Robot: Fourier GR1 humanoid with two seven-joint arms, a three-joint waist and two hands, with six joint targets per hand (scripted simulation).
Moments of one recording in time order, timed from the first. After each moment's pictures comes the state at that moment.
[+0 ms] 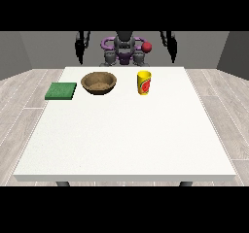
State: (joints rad) left arm 0.01 0.12 0.01 -1.55 0.00 0.00 0.00; right arm 0.00 -0.12 0.00 -1.58 -0.02 0.04 0.01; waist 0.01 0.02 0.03
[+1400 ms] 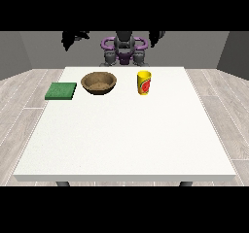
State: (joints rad) left arm -0.15 0.02 -0.19 -1.76 -0.02 0.26 0.14; right arm -0.07 -0.14 -0.15 -1.69 -0.17 0.07 0.02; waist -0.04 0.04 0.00
